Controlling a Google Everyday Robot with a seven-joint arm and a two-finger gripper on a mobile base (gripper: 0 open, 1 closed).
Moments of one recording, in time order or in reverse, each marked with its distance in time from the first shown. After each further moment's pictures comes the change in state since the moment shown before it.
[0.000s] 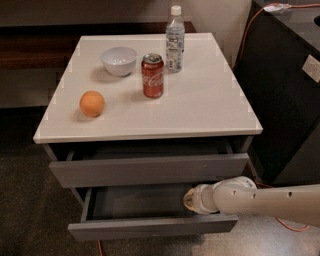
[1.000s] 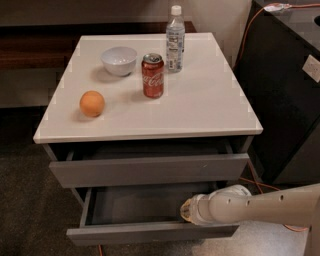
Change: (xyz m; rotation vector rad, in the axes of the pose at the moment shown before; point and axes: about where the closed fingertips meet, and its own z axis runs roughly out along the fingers) arm -0.002 0.043 0.018 -0.072 -0.002 0.025
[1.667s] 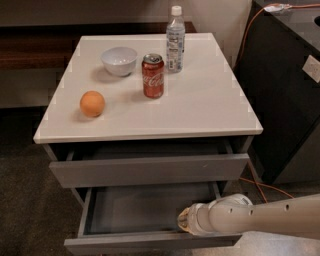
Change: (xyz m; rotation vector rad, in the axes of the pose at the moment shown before) arm -0.012 0.039 -0.006 -0.042 -0.031 0.025
